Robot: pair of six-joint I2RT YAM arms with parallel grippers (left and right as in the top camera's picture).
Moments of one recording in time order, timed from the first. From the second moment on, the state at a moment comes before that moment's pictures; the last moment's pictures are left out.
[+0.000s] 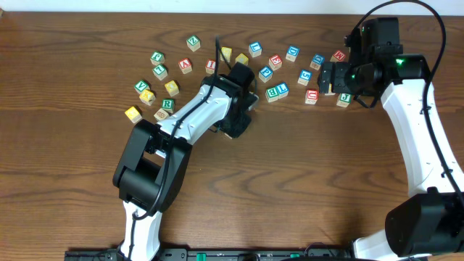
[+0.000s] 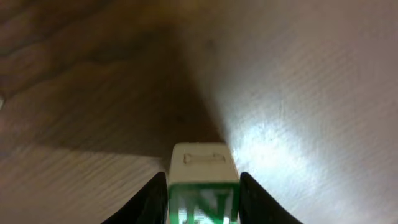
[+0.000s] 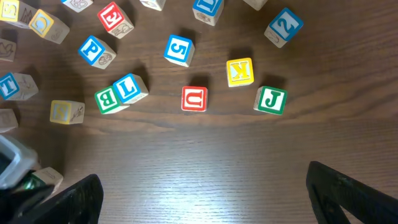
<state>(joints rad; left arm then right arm) -0.53 2.08 1.51 -0.88 0.08 0.04 0.06 1.69 1.57 -0.98 -0.07 0.14</state>
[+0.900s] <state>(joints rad) -0.53 2.08 1.51 -0.84 0.00 -0.33 0.06 1.69 1.57 -0.98 -0.07 0.14</state>
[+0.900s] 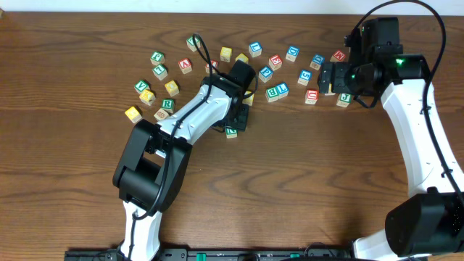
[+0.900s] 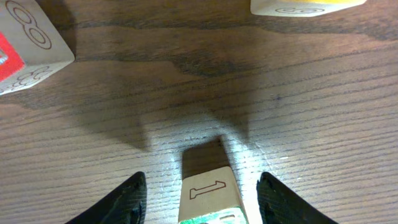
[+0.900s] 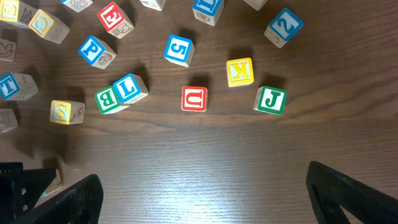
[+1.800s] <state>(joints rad) -0.53 2.08 1.52 -0.89 -0.01 -0.54 0.06 1.69 1.57 -0.98 -0.07 0.14</state>
